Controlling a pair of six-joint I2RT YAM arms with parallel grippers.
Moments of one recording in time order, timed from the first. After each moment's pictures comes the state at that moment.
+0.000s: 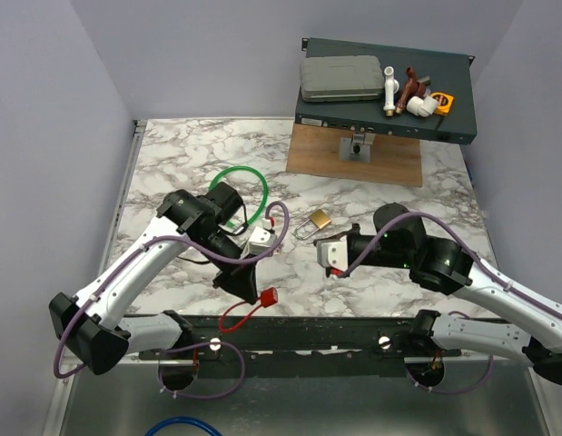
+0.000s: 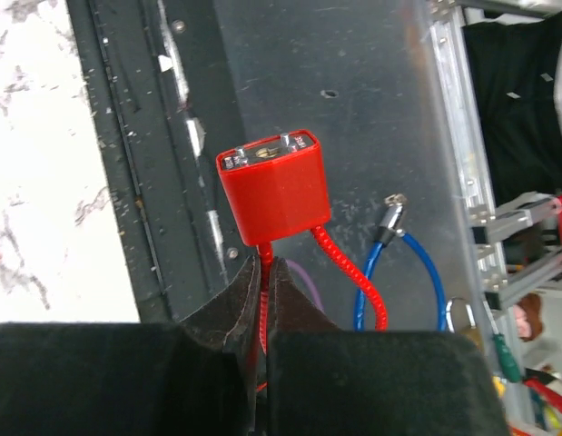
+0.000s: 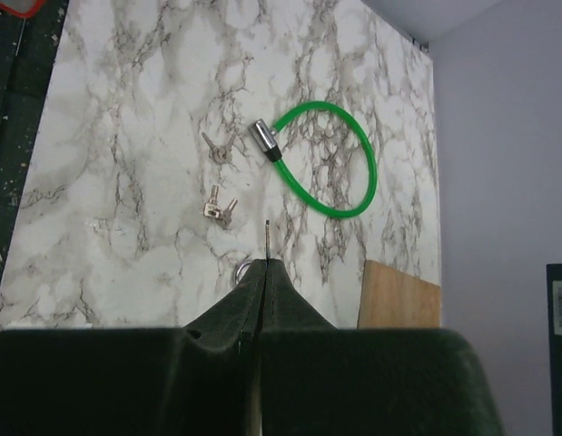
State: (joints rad) left arm -0.63 1.20 1.25 -1.53 1.06 0.88; right arm 1.00 0.93 1.00 -0.49 -0.25 -0.85
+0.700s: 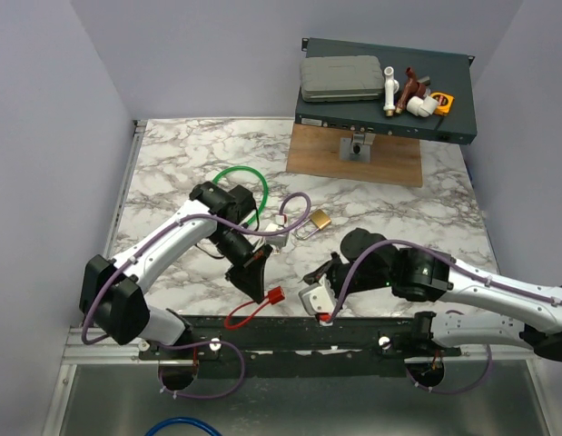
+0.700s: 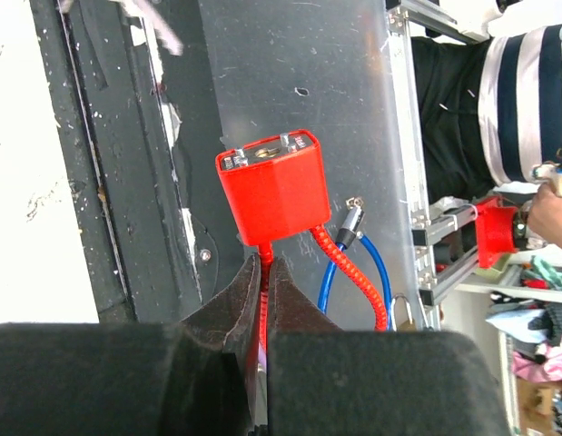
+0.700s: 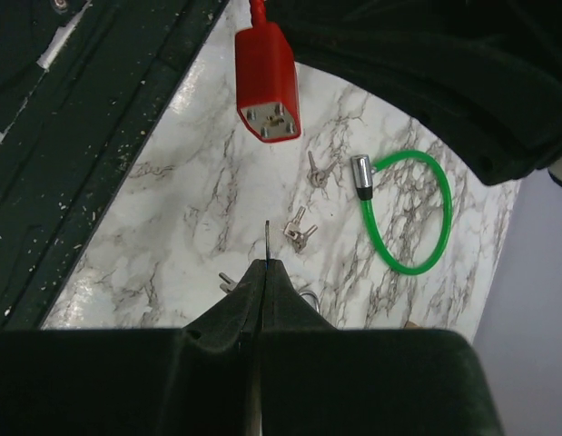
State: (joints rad) left arm -0.62 1.40 1.21 -1.56 1.13 0.92; right arm 1.22 0.99 0.98 -0.61 -0.24 -1.01
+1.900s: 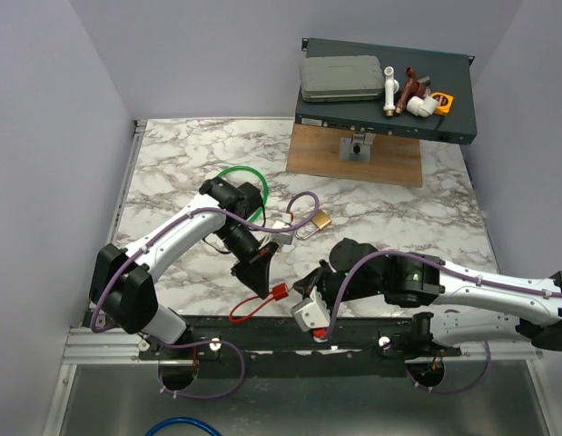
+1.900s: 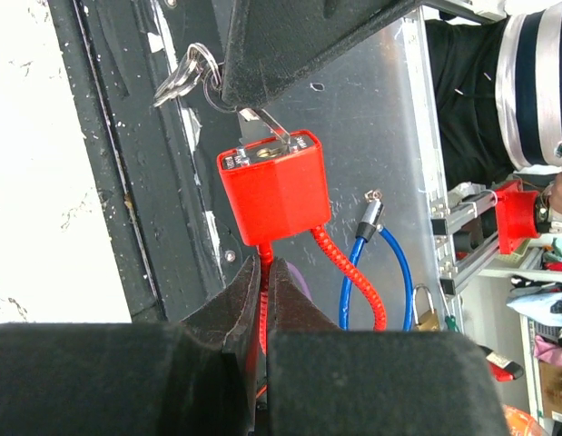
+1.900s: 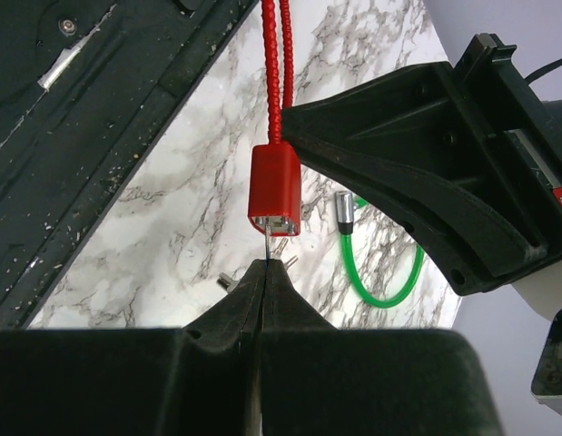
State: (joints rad) left arm -0.64 1.49 1.26 -1.56 1.11 0.98; right arm 1.33 1.05 1.01 -0.57 -0.19 -1.07
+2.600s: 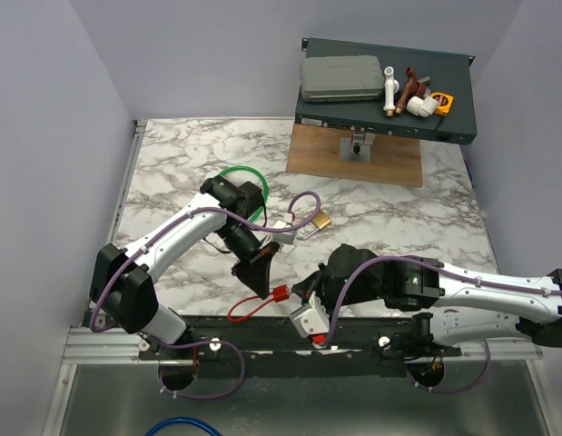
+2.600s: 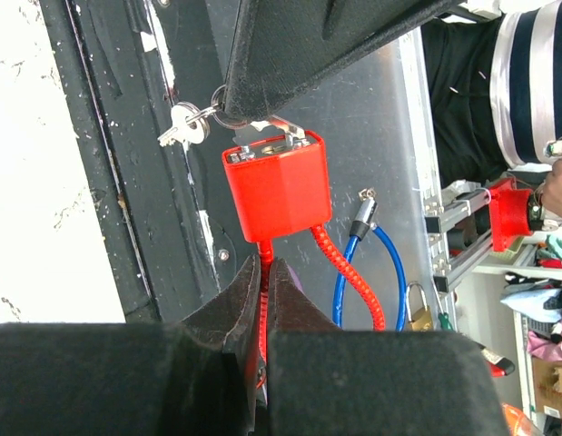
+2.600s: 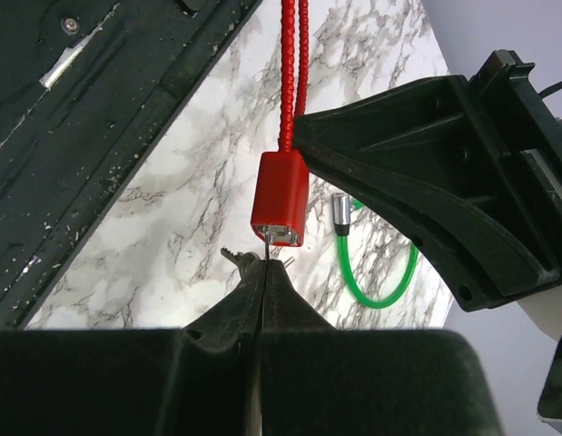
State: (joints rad) left arm -0.65 1.49 1.28 -1.58 1.11 0.97; right arm 1.38 1.06 1.01 -0.57 -0.15 -1.07
